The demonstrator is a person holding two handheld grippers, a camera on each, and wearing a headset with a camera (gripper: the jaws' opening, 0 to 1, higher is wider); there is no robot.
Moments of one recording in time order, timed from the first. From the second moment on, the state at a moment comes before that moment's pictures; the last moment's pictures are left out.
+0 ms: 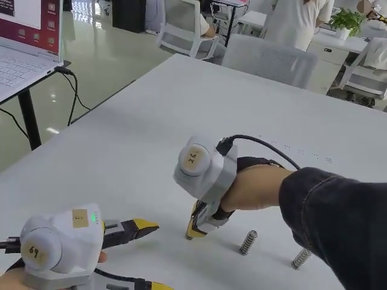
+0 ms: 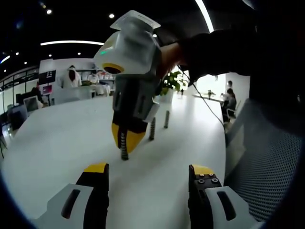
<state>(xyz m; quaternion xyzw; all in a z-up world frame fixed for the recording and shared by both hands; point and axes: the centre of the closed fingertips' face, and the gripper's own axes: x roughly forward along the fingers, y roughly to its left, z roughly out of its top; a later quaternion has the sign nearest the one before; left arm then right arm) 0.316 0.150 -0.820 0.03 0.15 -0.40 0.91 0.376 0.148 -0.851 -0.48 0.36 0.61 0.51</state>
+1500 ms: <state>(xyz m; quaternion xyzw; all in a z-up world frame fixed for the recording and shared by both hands) 0.318 0.147 -0.815 0.04 0.15 -0.39 0.91 0.392 0.091 -0.832 -0.38 0.35 0.60 0.61</state>
